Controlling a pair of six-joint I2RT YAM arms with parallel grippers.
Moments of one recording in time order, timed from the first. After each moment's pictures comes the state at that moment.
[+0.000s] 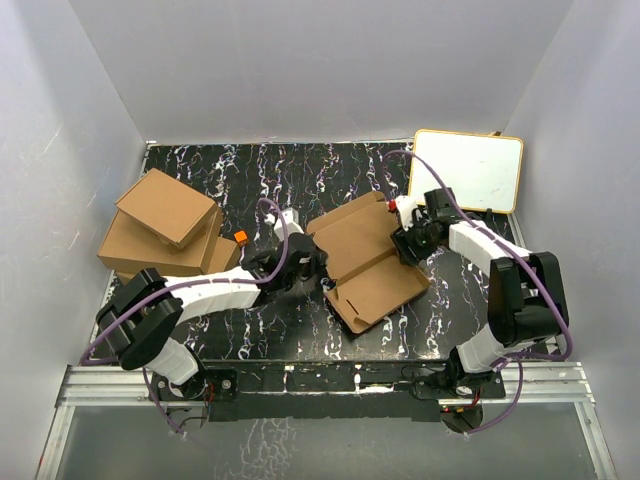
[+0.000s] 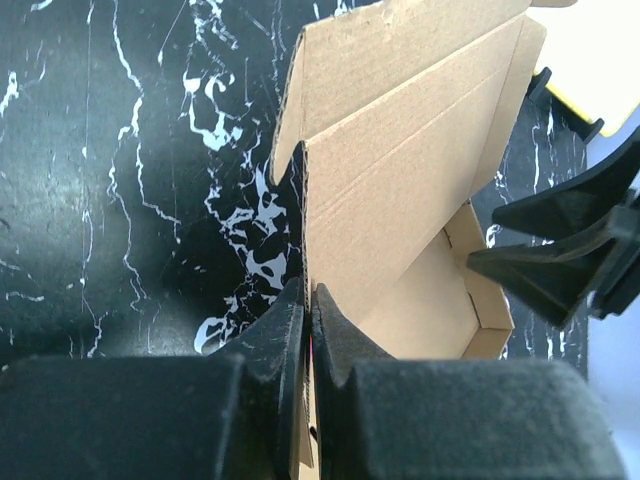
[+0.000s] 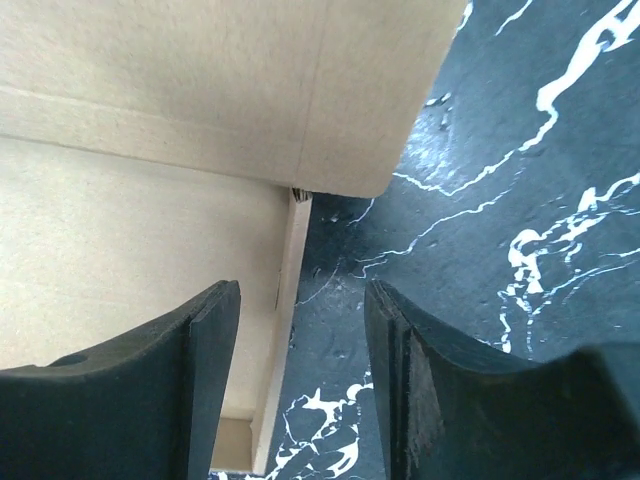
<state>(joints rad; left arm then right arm) -0.90 1.51 0.75 0.19 -0.38 -1.01 0.13 1.56 0.91 -0.44 -0.31 -0.54</state>
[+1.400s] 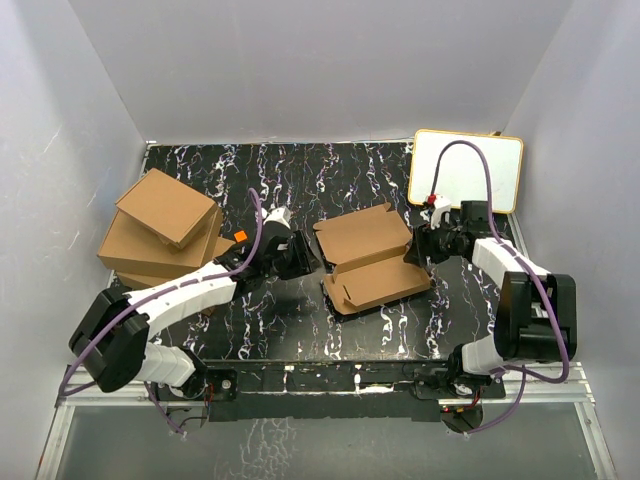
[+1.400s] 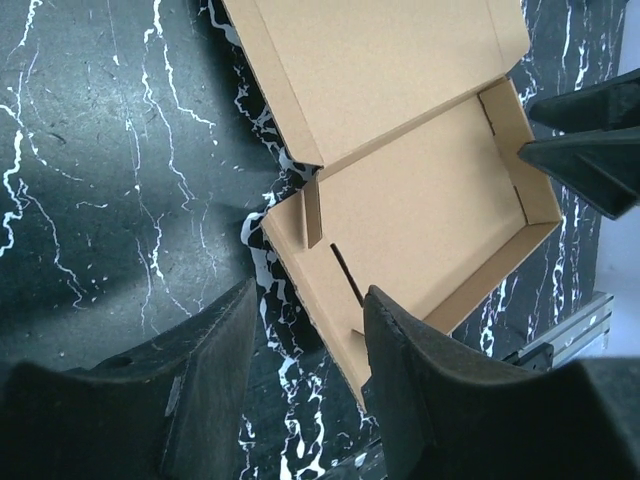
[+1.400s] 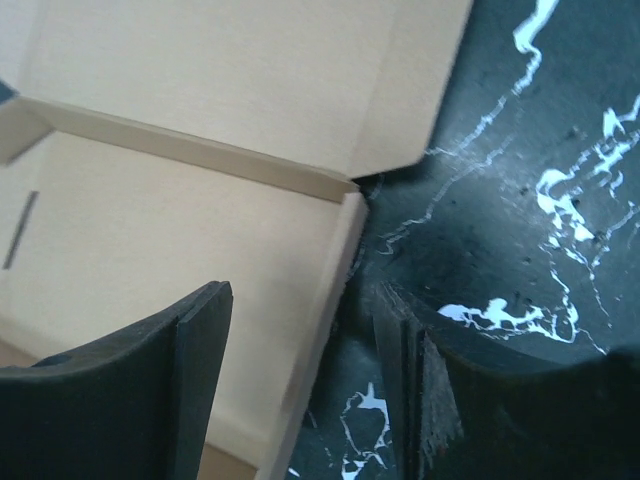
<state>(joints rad) -0.76 1.34 0.78 -0.13 -0.04 -0.86 -0.11 1.43 0.75 -0.26 -0.70 -0.30</state>
